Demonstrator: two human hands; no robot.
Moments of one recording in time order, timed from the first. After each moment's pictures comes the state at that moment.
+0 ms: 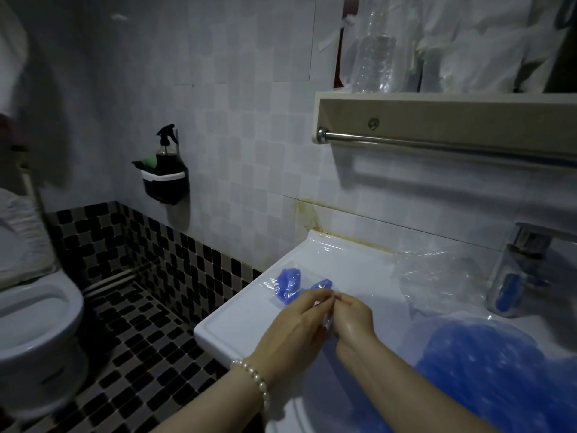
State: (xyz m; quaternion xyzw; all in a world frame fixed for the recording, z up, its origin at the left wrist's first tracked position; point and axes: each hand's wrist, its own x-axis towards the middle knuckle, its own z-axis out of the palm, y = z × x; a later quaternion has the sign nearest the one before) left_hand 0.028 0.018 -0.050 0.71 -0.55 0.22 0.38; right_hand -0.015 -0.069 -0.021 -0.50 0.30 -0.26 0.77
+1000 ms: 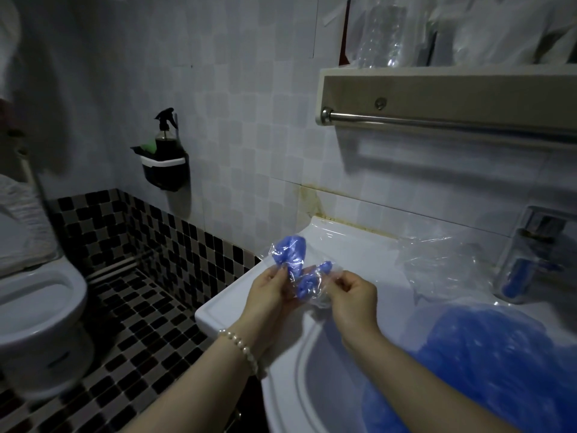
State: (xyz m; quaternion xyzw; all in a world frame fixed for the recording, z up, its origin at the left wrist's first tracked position) left_hand 0.036 0.027 -0.026 0.46 -0.11 -0.24 0.85; right_hand -0.006 -0.080 -0.046 -0.65 0.18 -0.37 0.63
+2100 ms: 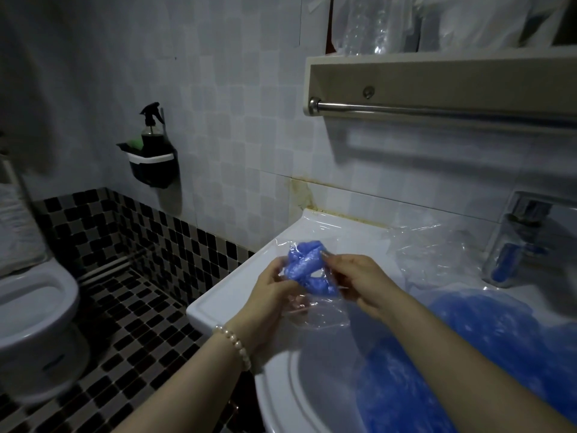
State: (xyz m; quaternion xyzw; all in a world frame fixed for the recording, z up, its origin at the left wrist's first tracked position) left_hand 0.035 0.028 -0.036 0.55 -0.20 -0.25 0.77; right_hand -0.021 -0.122 -0.009 -0.69 0.16 -0.10 0.70
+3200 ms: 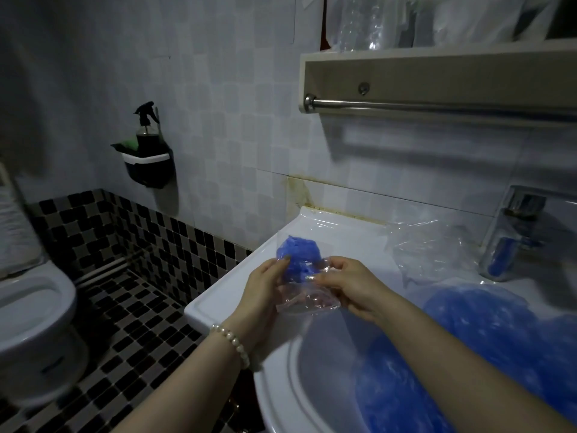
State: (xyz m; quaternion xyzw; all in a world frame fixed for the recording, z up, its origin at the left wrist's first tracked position) left_hand 0.037 0.027 -0.035 0.55 -0.15 -0.21 0.79; right_hand -0.023 -0.111 -0.014 -0.66 0.17 -0.05 0.73
